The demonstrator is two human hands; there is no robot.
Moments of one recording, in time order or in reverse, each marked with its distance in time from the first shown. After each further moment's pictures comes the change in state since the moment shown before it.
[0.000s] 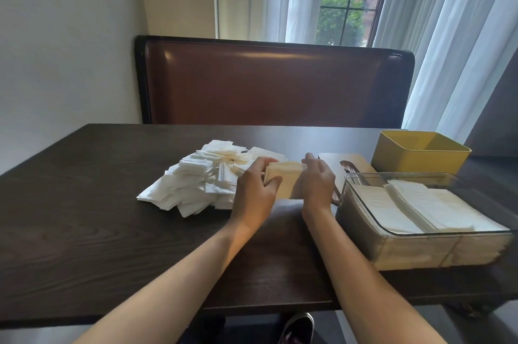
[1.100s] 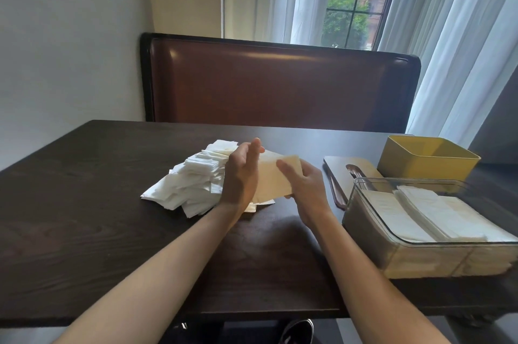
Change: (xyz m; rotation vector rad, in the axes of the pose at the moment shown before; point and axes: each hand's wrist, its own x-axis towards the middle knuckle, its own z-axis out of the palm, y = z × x) left_hand 0.035 -0.001 -0.022 -0.168 0.157 -0.168; right_hand -0.007 0.005 0.007 0.001 -0.457 -0.111
